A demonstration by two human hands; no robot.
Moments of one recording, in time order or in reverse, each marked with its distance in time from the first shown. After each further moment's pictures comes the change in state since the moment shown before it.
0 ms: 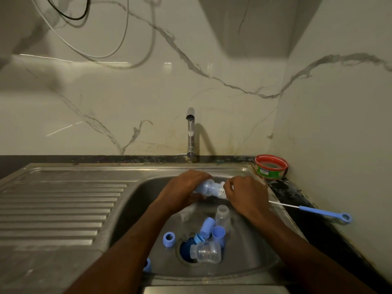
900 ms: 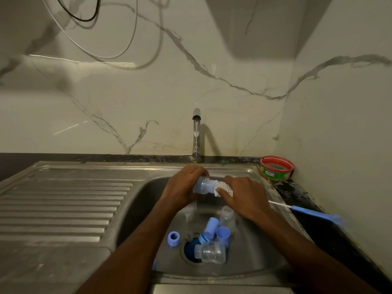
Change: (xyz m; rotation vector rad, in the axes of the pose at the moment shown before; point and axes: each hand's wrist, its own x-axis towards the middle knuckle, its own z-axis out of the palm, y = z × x) left_hand 0.003 -0.011 0.005 0.113 0.067 -0.112; right_hand -0.001 -0.008 -0.001 0.017 -0.107 -0.214
